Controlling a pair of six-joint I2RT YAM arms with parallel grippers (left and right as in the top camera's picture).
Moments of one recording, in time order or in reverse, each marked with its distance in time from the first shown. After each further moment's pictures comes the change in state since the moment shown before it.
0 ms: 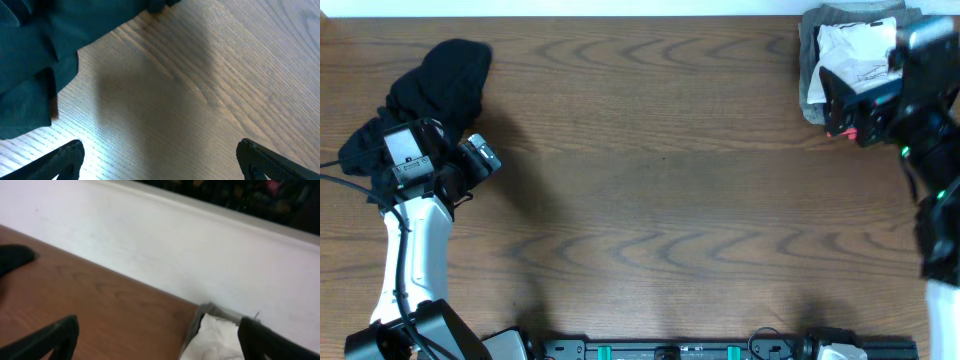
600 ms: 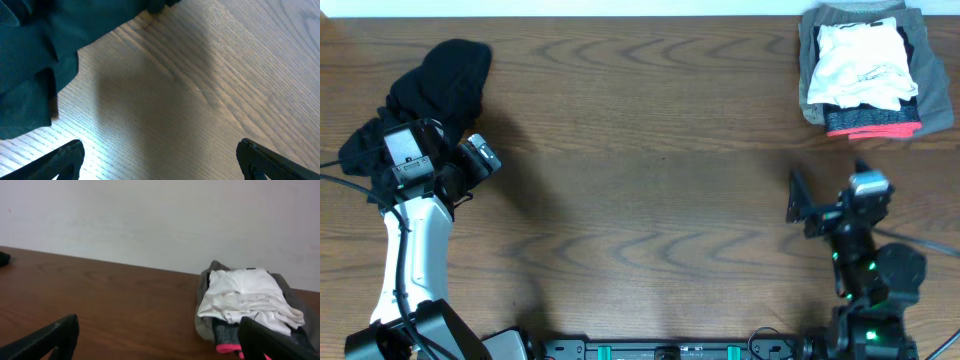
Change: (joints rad) left arm 0.000 0.000 0.000 0.000 0.000 0.000; right arm 0.000 -0.628 -1.075 0.597 0.109 0.195
